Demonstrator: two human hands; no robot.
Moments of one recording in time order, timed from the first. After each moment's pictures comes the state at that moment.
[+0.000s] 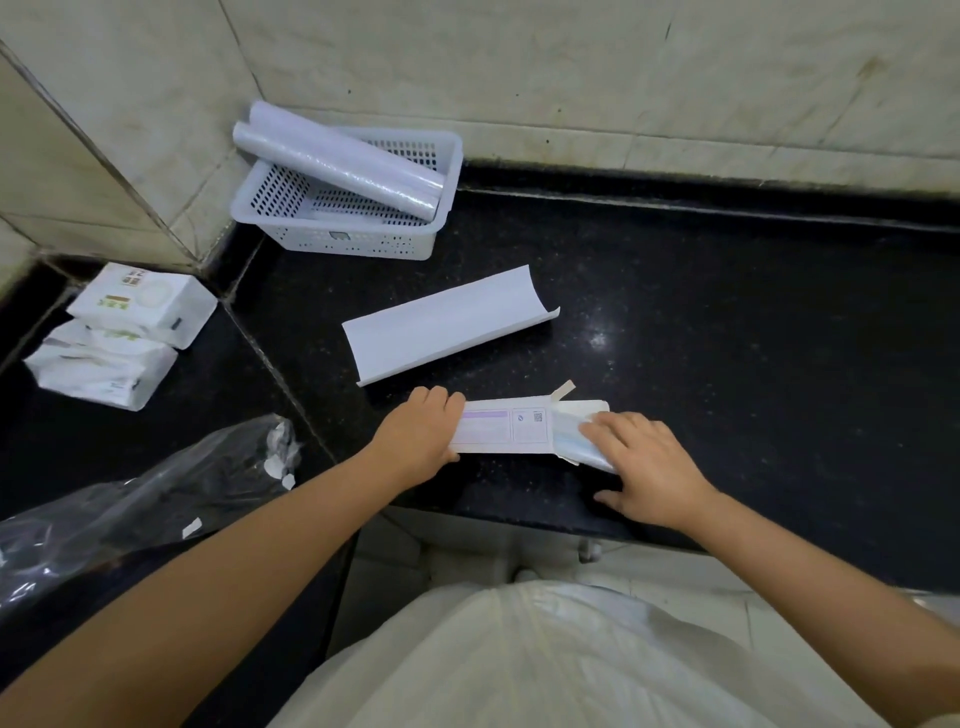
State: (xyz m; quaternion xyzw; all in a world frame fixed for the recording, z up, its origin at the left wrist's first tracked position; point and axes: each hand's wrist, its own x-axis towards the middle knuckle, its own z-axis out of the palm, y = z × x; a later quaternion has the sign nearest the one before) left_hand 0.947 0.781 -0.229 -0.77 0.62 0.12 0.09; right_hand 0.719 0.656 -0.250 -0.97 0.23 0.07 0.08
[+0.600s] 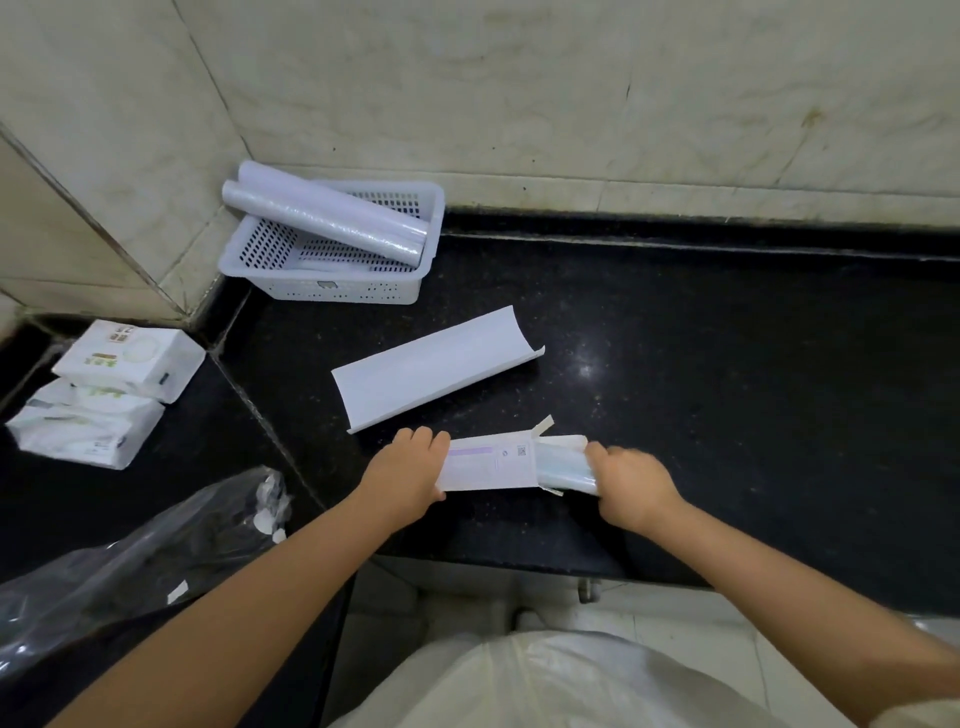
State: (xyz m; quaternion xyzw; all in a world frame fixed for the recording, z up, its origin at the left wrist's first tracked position) left_hand 0.955 0.777 -0.232 -0.78 0.60 0.14 0.11; right_hand 0.747 0.646 -0.246 -0.91 0.36 0.20 0.07
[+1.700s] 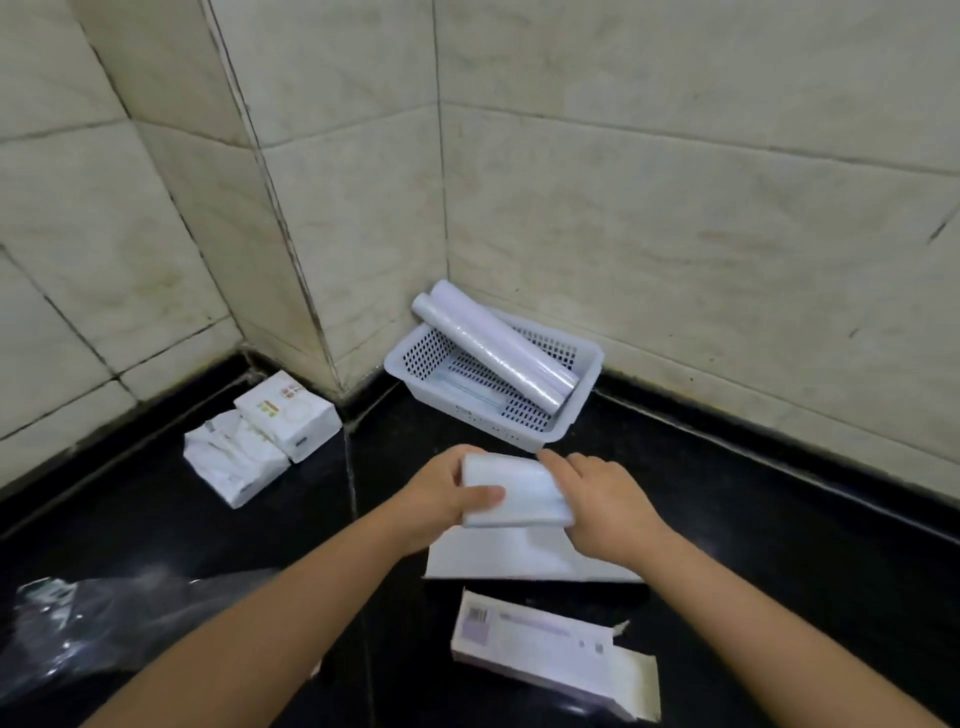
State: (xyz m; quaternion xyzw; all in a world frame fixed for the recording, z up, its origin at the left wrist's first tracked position) left_hand 1.057 0.732 -0.158 -0.67 0.20 0.41 -0.59; right_hand 0.948 0.566 -0.161 -1.00 0.05 -0.02 0.05
